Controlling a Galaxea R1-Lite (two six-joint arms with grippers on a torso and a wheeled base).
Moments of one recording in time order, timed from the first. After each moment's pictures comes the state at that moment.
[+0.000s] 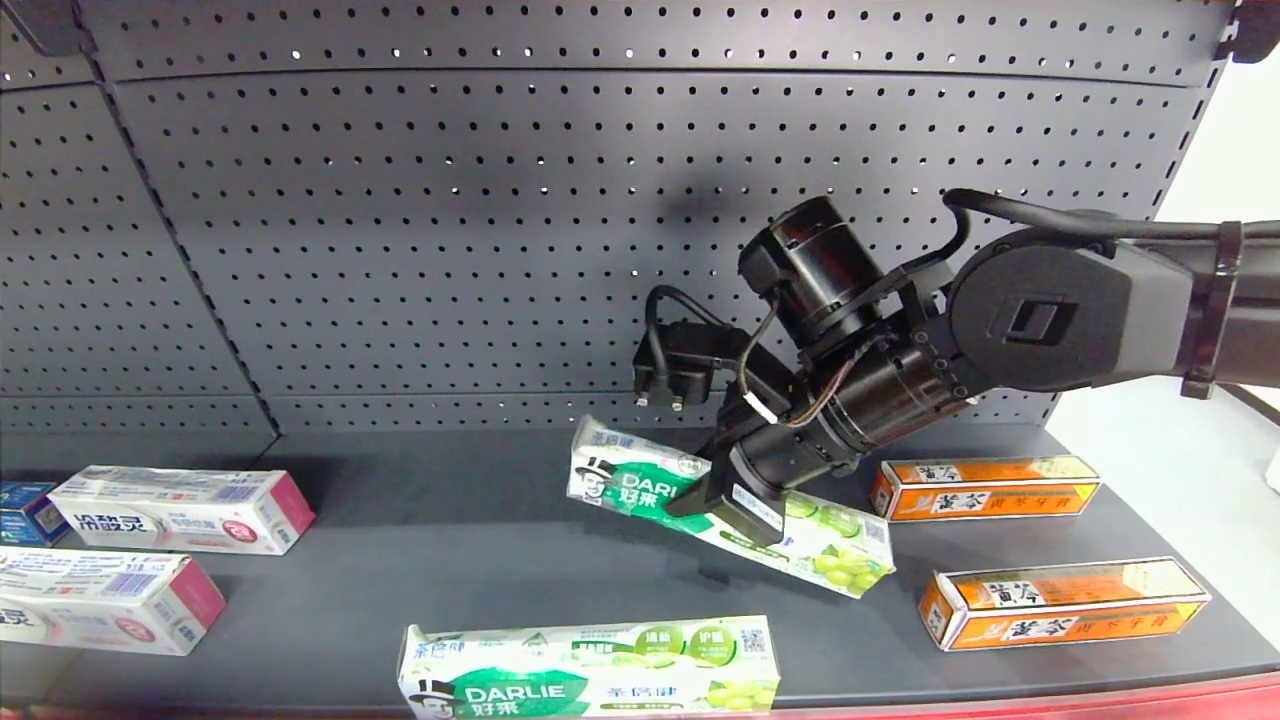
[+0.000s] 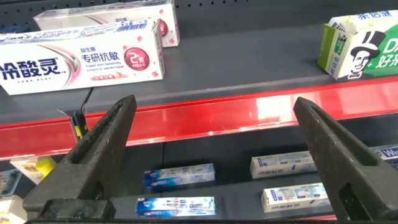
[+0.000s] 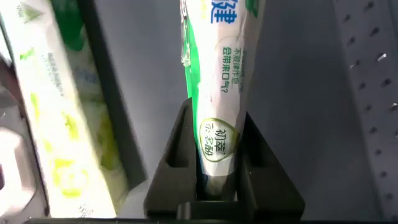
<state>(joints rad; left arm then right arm) 0.01 0.00 0.00 0.01 -0.07 0.05 0.78 1.98 -1.79 0.60 0.21 -0.56</state>
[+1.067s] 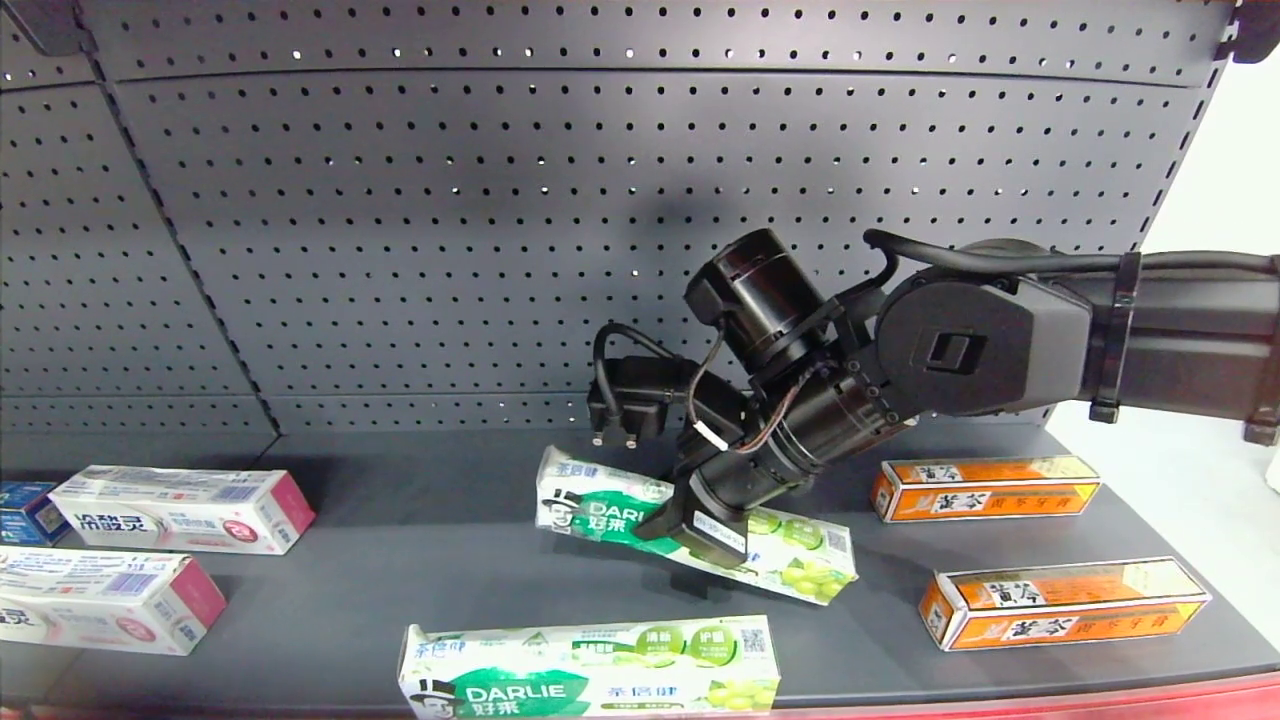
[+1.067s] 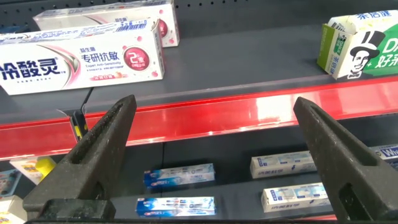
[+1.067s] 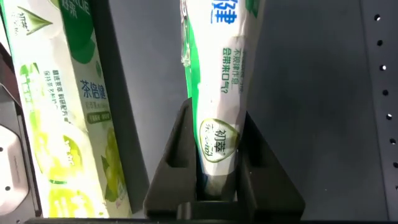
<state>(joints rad) 0.01 0.00 0.00 0.01 -0.07 0.05 0.82 2.05 -1.84 0.62 0.21 -0.60</state>
